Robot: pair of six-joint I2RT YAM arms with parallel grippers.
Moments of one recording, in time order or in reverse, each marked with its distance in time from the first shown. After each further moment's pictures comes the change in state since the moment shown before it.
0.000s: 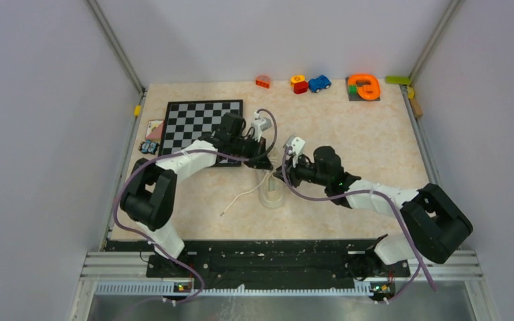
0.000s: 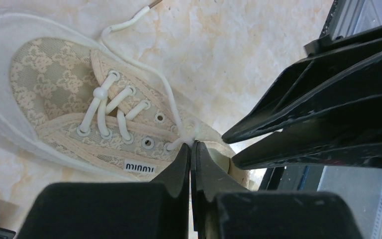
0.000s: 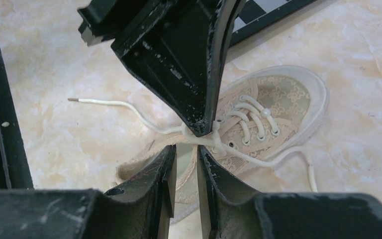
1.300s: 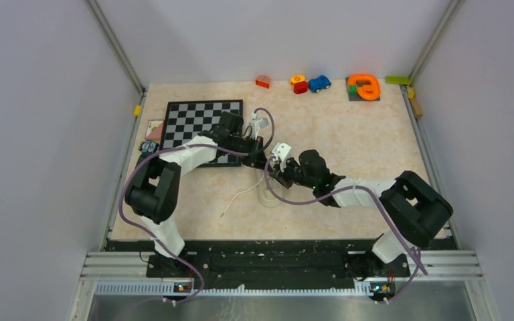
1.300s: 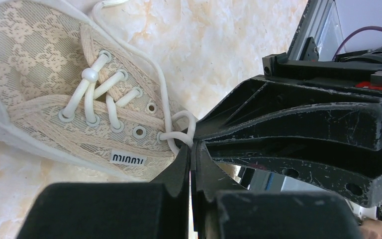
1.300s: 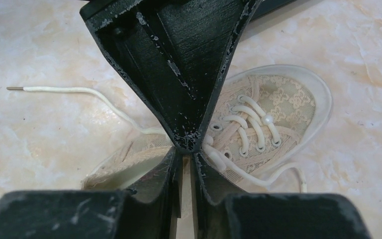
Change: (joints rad) left arm 0.040 0.076 0.058 -0.070 0.120 -0.064; right arm 0.086 0.169 0.046 0.056 0.150 -0.151
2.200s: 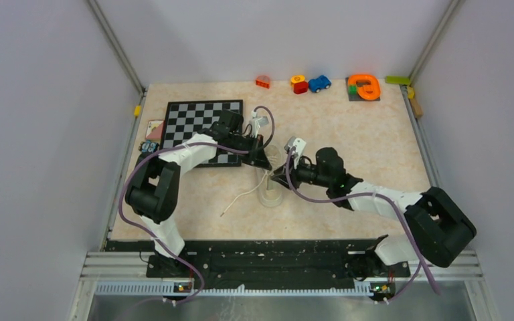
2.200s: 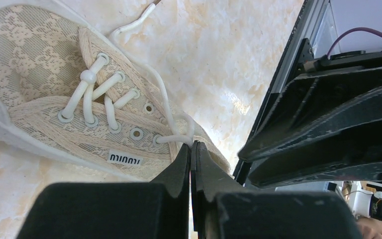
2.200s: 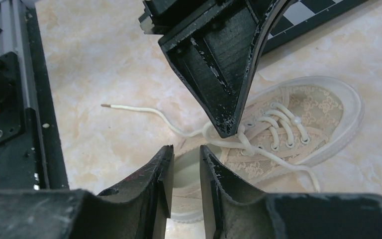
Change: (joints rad) left arm 0.006 0.003 0.033 -0.042 0.004 0.000; right arm -0.079 -0.207 -0.064 -0.048 -0.229 0.225
